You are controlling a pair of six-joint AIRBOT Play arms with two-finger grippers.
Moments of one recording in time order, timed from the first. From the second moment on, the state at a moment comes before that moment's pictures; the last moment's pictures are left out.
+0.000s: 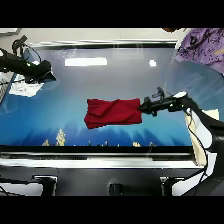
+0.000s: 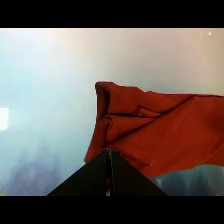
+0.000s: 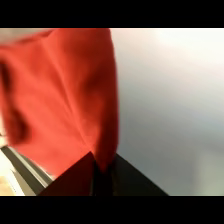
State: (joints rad) left arm 0.02 -1.60 1.92 1.16 -1.50 -1.75; right arm -0.11 -1.81 1.29 -0.56 1.22 1.29
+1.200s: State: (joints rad) left arm 0.03 -1.60 1.92 1.16 -1.50 -1.78; right arm -0.67 -1.73 2.02 -0.92 1.34 2.10
